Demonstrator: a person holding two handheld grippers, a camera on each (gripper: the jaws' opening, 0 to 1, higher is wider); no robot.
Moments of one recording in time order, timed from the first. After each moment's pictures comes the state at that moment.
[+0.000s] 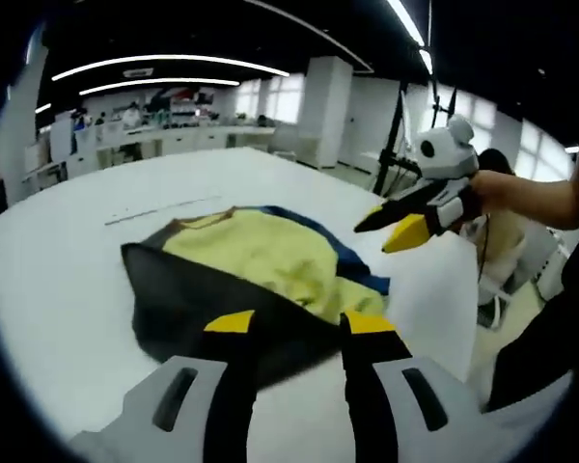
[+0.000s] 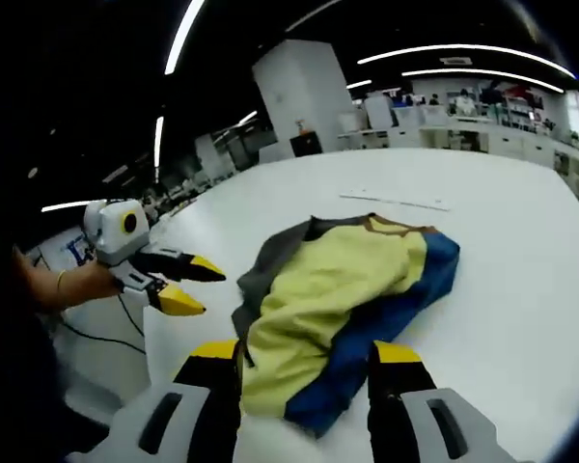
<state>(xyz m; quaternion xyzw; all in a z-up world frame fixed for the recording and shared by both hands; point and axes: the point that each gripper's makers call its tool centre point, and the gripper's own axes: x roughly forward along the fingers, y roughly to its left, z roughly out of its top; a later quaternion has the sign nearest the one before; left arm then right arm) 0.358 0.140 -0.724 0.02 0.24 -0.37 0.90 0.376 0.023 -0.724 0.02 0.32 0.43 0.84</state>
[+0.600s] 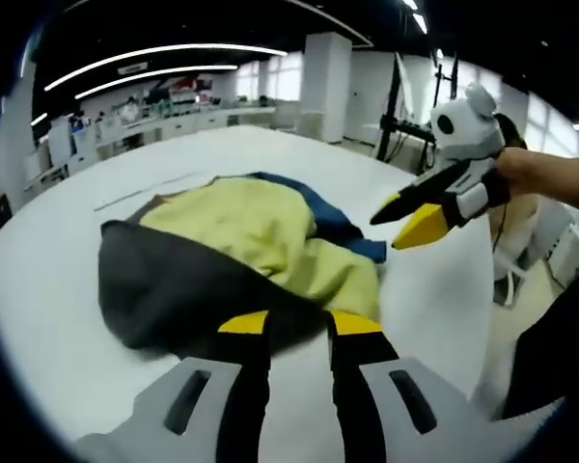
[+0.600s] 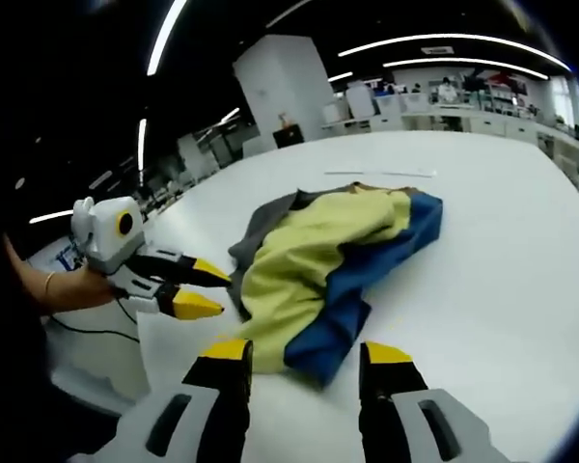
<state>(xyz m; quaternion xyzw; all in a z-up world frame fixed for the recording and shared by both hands) 0.348 0.112 -0.764 0.07 0.28 -0.35 0.89 0.348 0.002 -0.760 0.02 0.34 0.39 0.85</state>
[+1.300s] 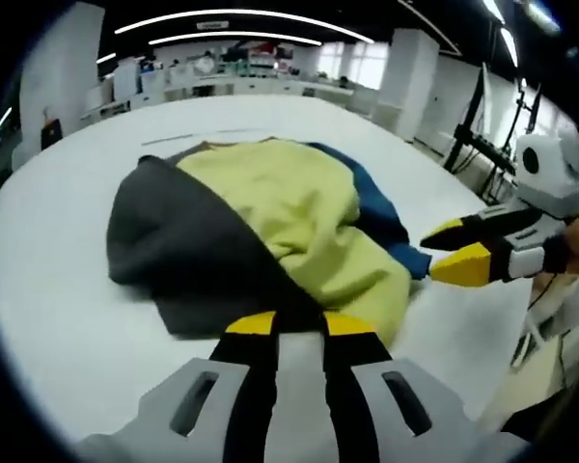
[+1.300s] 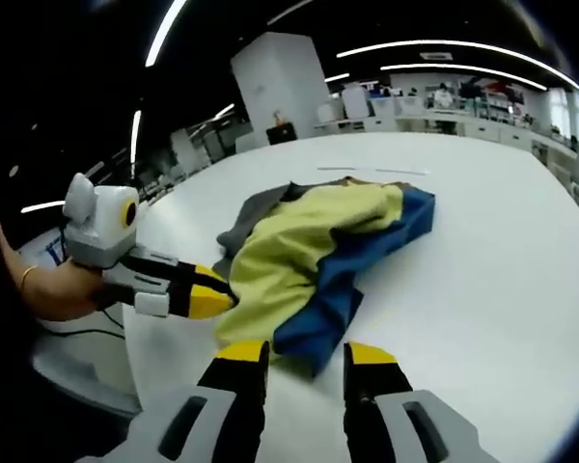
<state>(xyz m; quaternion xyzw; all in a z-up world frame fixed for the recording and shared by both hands) 0.352 0.115 -0.795 -0.01 0.37 -0.18 0.91 0.347 0.001 -0.772 0.00 0.34 0.38 0.86</state>
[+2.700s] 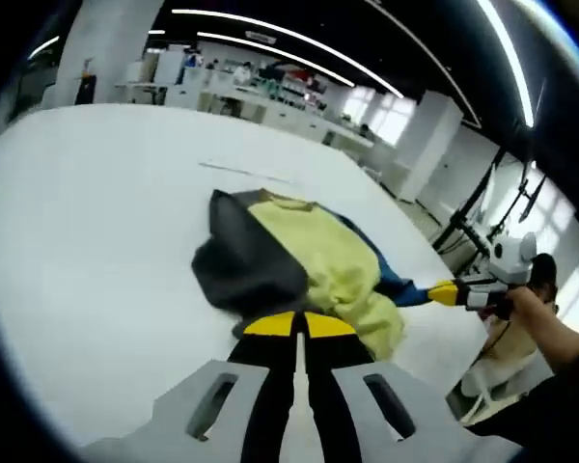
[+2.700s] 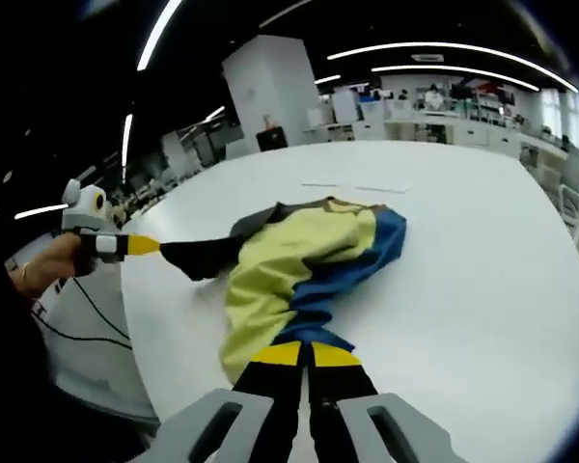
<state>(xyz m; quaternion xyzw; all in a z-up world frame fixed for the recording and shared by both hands) 0.341 0.228 -0.683 -0.16 0.30 -0.16 0.93 0.363 -0.036 -0.719 0.01 0.34 0.36 0.87</state>
